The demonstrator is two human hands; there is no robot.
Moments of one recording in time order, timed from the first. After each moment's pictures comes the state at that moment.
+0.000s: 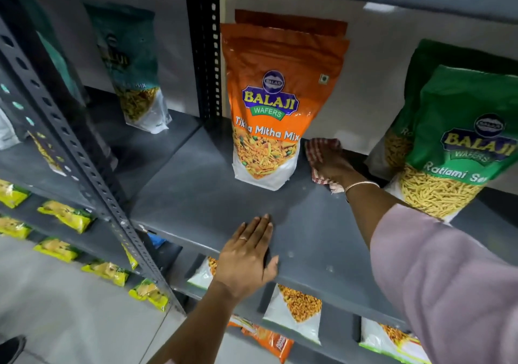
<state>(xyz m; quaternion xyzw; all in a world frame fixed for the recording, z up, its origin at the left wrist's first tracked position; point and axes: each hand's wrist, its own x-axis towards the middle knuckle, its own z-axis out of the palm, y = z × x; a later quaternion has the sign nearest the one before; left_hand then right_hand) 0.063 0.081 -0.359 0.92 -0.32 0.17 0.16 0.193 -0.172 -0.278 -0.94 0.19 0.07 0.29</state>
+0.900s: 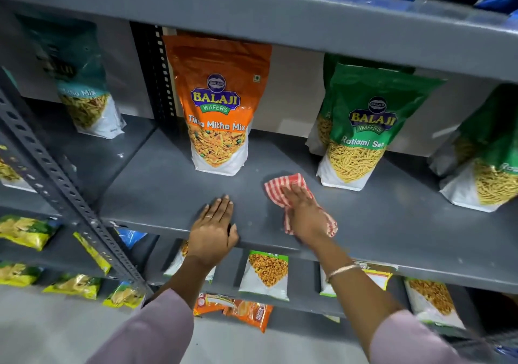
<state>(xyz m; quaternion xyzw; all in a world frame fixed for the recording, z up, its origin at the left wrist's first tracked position) 0.056 0.083 -0.344 0.94 -0.30 0.09 0.13 -0.004 -0.124 -0.292 -0.97 0.18 0.03 0.18</state>
